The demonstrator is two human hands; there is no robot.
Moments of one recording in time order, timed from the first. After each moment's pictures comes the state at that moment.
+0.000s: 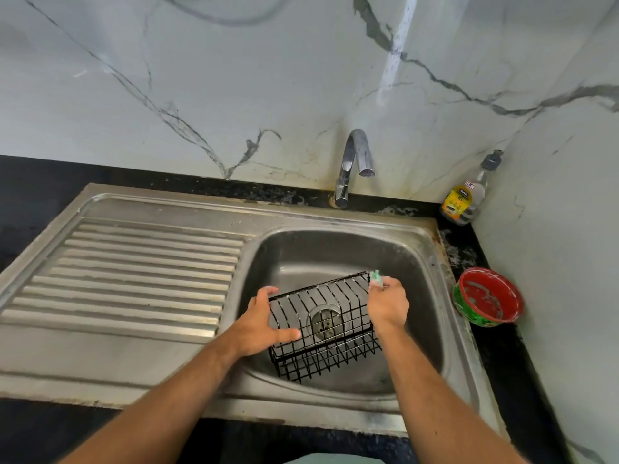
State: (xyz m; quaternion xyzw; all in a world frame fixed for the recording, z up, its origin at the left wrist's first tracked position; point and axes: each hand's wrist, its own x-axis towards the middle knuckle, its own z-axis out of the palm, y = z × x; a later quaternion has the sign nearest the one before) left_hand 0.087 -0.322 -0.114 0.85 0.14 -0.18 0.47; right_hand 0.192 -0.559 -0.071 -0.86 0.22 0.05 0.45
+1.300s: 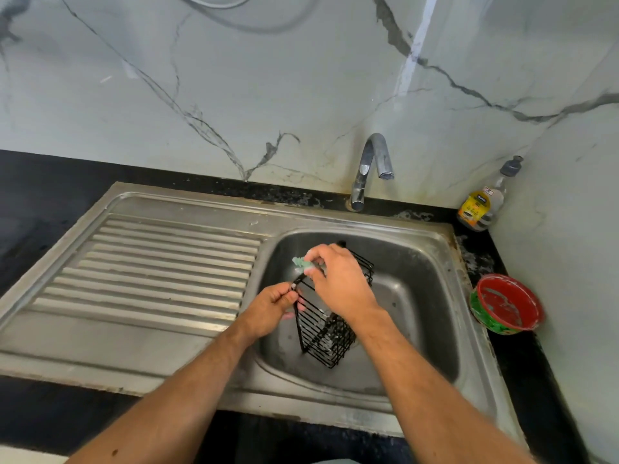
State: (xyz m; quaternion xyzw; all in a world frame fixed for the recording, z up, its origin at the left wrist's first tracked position) left_hand 0.098 -0.321 -0.097 0.74 0.12 -0.08 0.66; right_hand 0.162 -0.476 0.001 -0.90 -0.27 0.06 0.33
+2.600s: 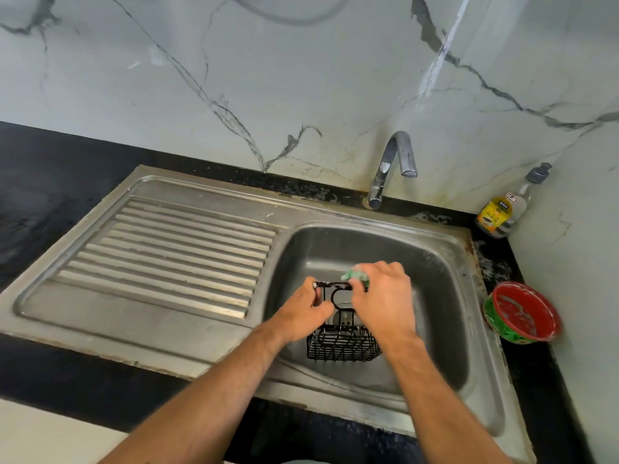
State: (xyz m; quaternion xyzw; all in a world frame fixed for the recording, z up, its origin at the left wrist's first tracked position) left_hand 0.083 -0.362 -0.063 0.83 0.14 -0.10 0.53; right_hand 0.147 -0.518 -0.023 -0.95 -0.21 -0.09 0.22
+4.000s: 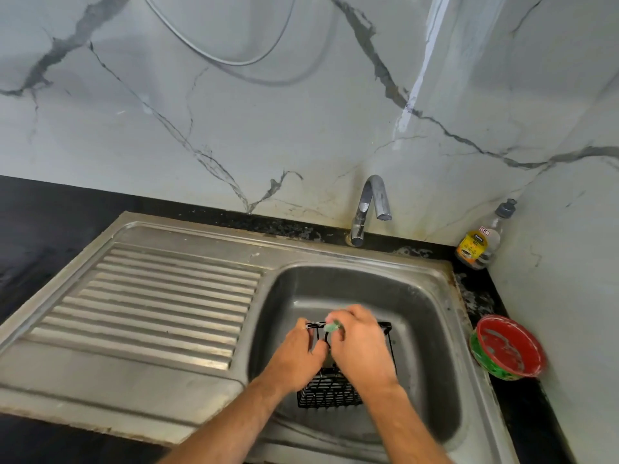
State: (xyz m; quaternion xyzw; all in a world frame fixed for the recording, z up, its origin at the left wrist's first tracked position) left_hand 0.099 -0.379 -0.072 0.87 0.14 -0.03 0.48; right_hand 0.143 -0.513 -0.026 -0.93 -0.24 -0.05 0.29
